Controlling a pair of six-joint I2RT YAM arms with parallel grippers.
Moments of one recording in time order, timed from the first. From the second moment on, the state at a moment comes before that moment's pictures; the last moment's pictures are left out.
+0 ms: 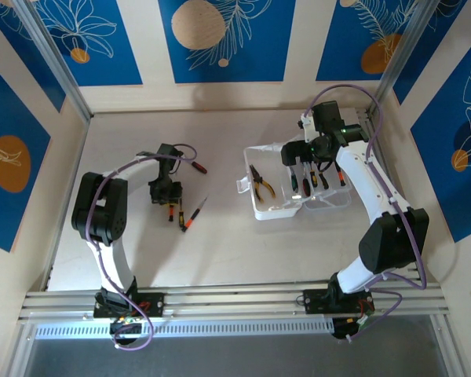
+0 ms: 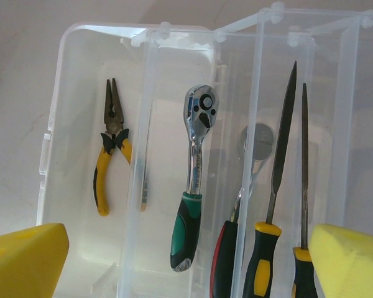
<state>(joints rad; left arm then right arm) -0.26 1.89 1.24 -0.85 0.02 -0.33 0.20 1.56 1.50 -0.97 -0.09 0.04</state>
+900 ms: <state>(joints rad) -0.44 1.65 1.51 -0.34 0.74 -0.69 0.51 1.50 1.38 -0.59 -0.53 0.22</state>
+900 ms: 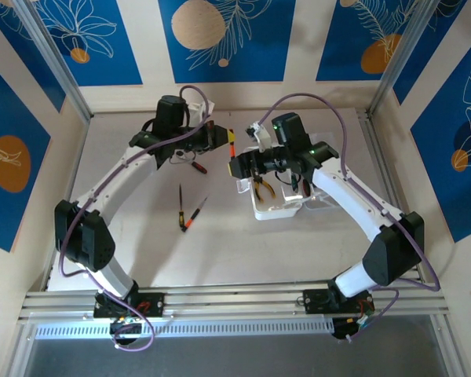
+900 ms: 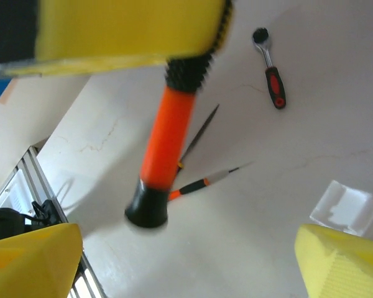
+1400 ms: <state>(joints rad) -0.47 1.65 1.44 -0.20 0.81 -0.78 0.51 1.52 1.38 -0.46 -0.52 0.28</state>
